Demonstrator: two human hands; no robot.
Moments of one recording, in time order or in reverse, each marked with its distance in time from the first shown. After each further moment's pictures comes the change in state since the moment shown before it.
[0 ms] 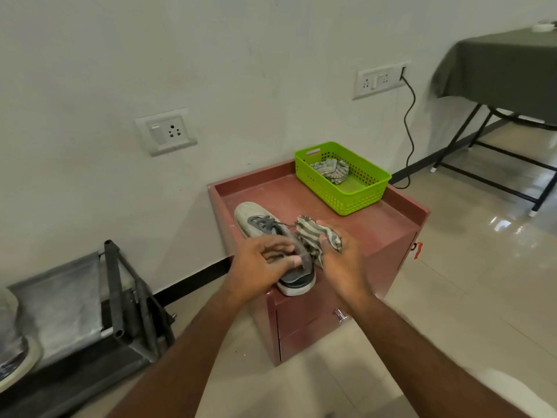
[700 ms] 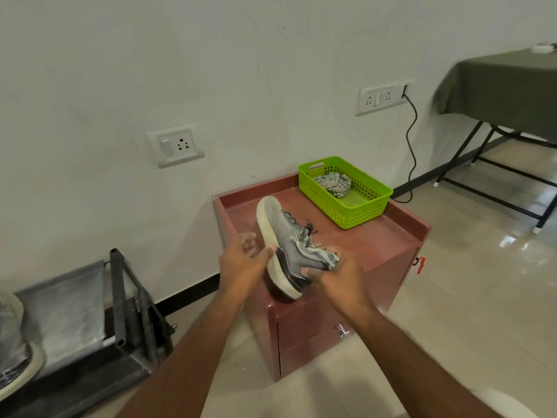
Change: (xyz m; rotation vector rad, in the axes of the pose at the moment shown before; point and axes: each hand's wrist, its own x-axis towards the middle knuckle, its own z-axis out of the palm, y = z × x) left_hand 0.012 -0.003 -0.011 0.002 0.355 -0.314; right_hand -0.010 -0.009 -0.003 0.061 -0.166 0.084
